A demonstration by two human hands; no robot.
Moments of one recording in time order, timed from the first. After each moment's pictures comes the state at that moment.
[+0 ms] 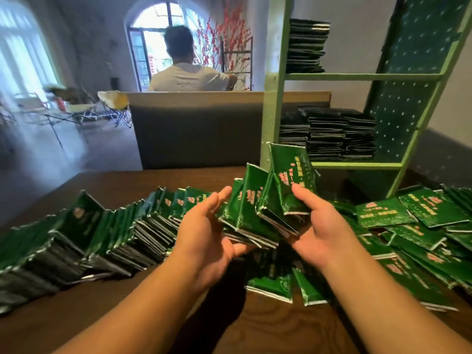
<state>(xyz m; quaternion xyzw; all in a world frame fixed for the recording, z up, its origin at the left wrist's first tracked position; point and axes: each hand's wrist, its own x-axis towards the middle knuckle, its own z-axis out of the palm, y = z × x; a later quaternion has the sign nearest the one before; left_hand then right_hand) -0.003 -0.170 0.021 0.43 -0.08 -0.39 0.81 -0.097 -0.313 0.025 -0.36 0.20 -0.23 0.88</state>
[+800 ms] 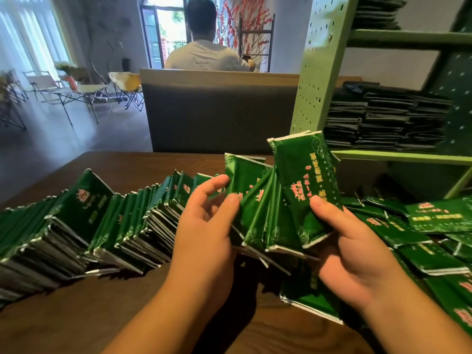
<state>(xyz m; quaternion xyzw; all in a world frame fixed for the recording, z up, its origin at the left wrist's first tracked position) 0.021 -0.147 -0.008 0.47 -0.14 -0.19 0.85 -0.072 -0.286 -0.007 -0.39 0.13 -0.22 0.88</state>
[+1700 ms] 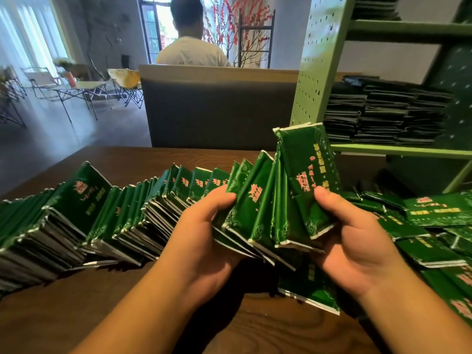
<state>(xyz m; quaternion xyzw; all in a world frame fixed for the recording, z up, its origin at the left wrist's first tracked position) 0.030 -0.126 0.004 0.35 -0.06 -0.42 0.84 -0.075 -0.285 -0.001 -0.41 0.12 -0.21 0.88</state>
